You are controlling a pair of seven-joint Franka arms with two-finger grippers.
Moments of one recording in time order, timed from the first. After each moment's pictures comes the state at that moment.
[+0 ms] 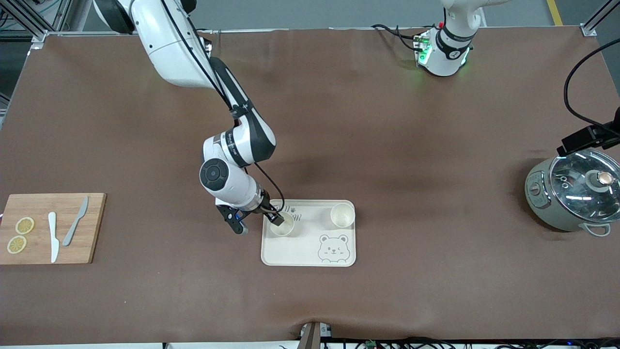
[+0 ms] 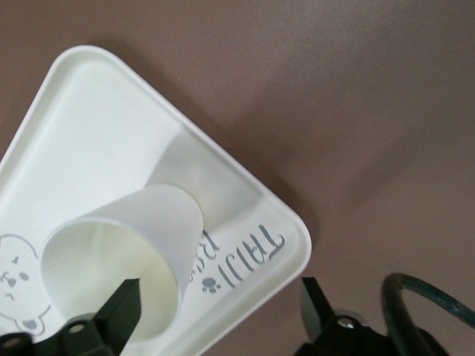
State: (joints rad) left arm 0.17 0.13 -0.14 -1.38 0.02 1.52 -0.15; right arm 0.63 0.74 -0.15 -1.47 0.42 2.27 1.11
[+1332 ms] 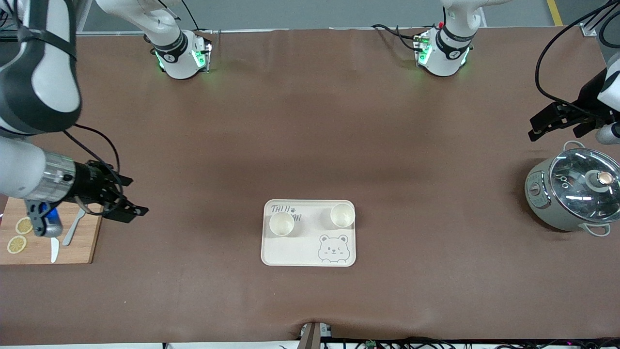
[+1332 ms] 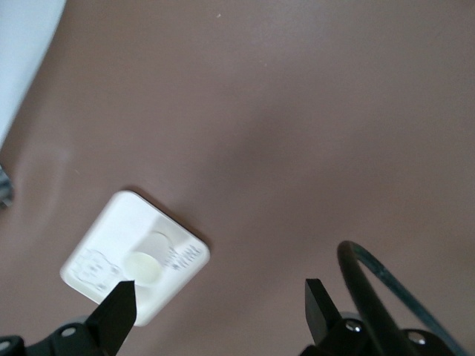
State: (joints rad) left arm 0.15 0.01 -0.22 -1.52 0.01 1.60 -0.15; right arm 0.19 0.44 -0.21 -1.20 0.37 1.51 0.81
